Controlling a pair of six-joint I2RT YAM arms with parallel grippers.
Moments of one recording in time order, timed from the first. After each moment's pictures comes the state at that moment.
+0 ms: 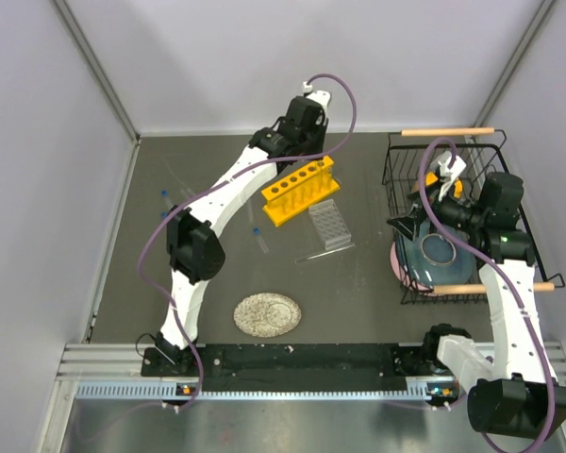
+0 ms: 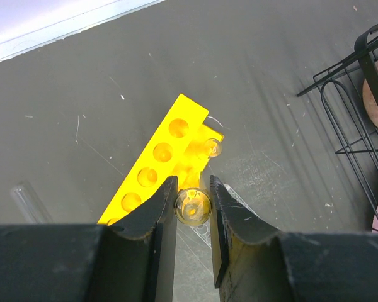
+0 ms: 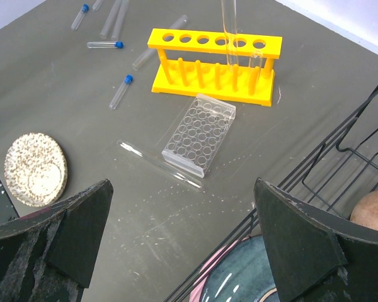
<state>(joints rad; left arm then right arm) -0.64 2.14 2.20 -0.63 -0.14 -0.21 -0.13 0.92 0.97 -0.52 -0.94 -0.29</state>
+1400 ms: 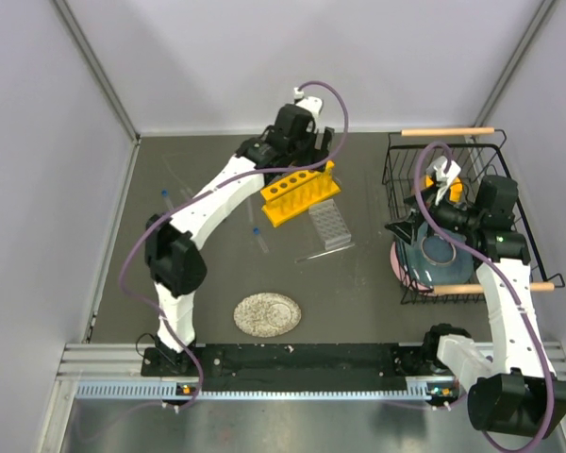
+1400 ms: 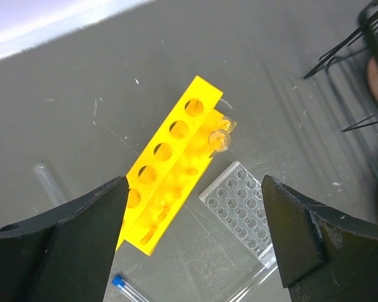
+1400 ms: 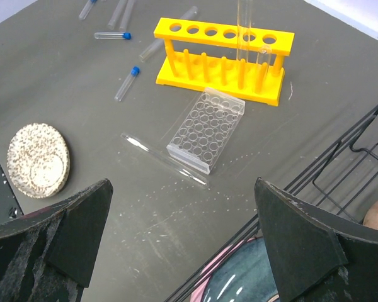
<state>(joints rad) -0.66 2.01 1.99 -0.57 -0.17 -0.18 -0.13 0.93 0.92 -0.50 -0.97 -0.32</state>
